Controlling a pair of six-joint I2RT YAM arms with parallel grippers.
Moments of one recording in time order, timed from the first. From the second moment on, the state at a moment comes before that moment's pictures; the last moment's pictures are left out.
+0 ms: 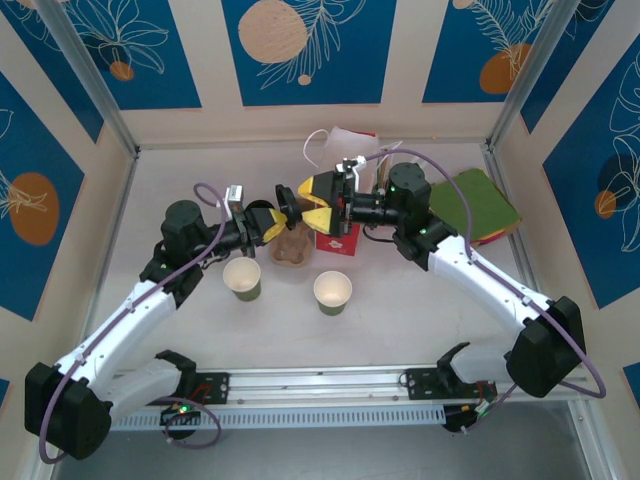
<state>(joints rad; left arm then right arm) -0.41 1.01 0.76 0.17 0.74 -1.47 0.59 1.30 1.06 0.22 -0.84 1.45</state>
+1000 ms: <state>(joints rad) -0.41 1.00 0.75 0.19 0.74 -1.49 0.62 1.37 1.06 0.31 -0.86 1.51</state>
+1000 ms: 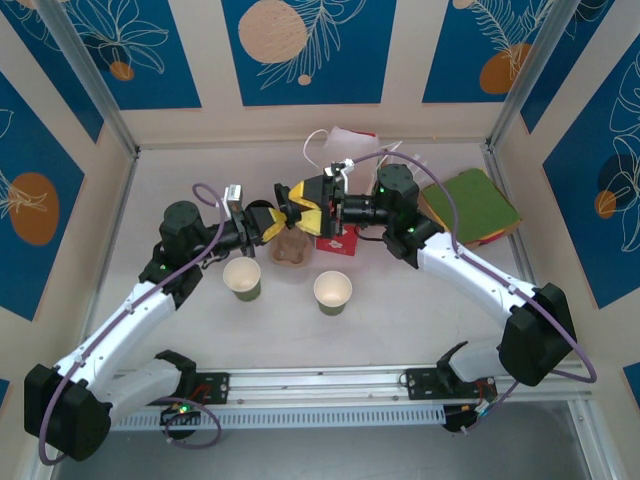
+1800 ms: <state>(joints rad) -0.41 0.99 0.75 0.15 0.74 -1.47 0.63 1.38 1.06 0.30 -0.87 1.50</state>
